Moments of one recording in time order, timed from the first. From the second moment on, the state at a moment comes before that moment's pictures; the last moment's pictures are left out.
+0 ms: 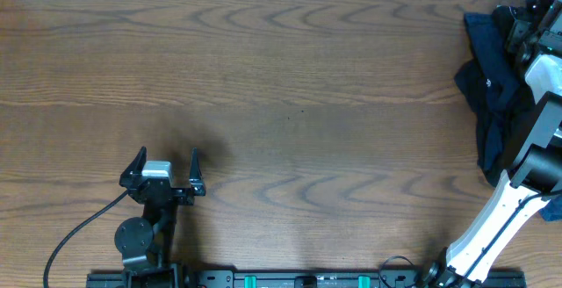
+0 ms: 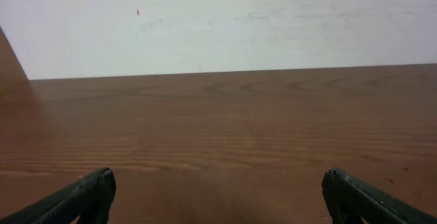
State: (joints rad) left arm 0.16 0.01 0.02 -0.10 0.21 0.03; right arm -0.45 2.31 1.74 -0.06 0.11 -0.15
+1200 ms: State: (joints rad) left arm 0.16 0.01 0.02 -0.10 0.21 0.03; right arm -0.47 2.27 1.74 -0.09 -0.03 0.00
